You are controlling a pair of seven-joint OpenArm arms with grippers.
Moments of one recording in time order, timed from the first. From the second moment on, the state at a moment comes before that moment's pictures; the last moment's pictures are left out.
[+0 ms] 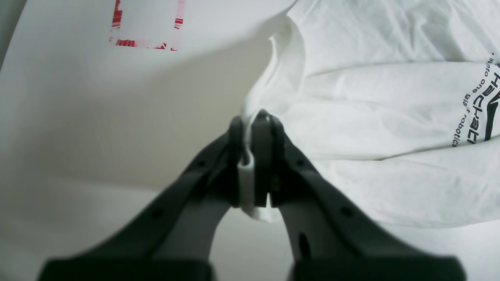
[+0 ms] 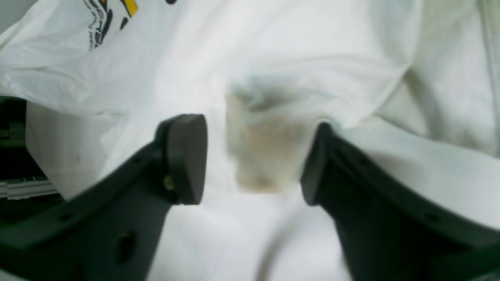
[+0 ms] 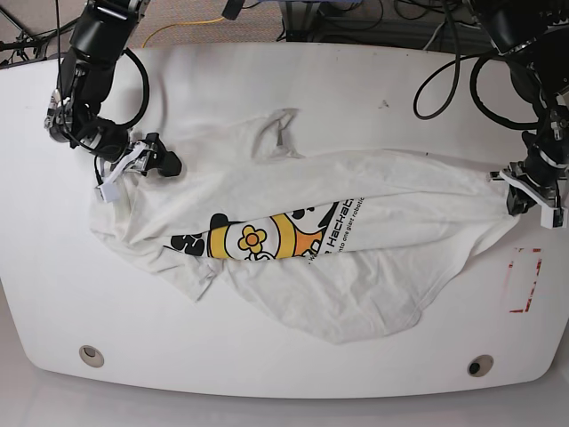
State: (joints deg) left arm 1.5 -17.6 -34.9 98.7 -25.9 -28.6 55.3; right arm 1.0 15.3 28.7 72.9 53.7 40.7 -69.1
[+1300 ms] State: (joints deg) left arm 1.6 -17.6 -34.9 98.7 -25.9 -28.6 55.3; right arm 7.8 13.3 29.0 67.4 50.3 40.6 -70.5
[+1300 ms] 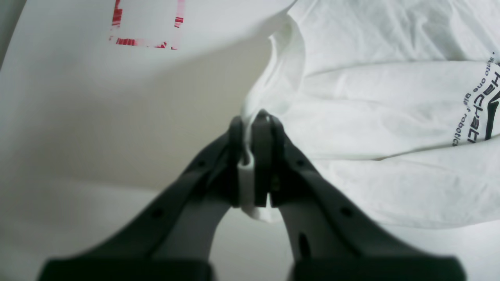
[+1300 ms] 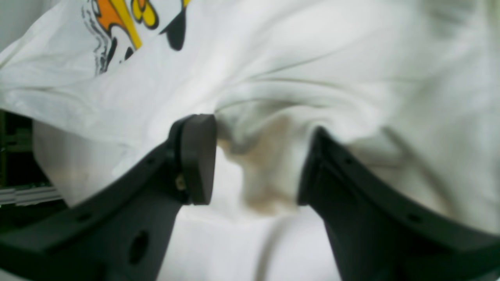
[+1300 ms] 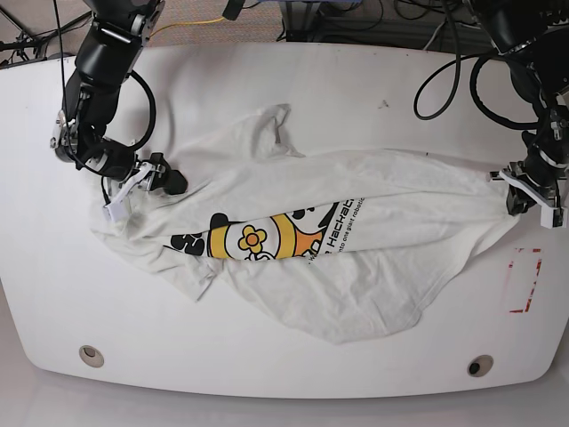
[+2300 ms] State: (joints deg) left arm 6.7 -17.8 -32.7 107.4 -26.7 -28.6 54.6; right arm -12.1 12.8 29.1 96.9 51.7 40.5 -72.4
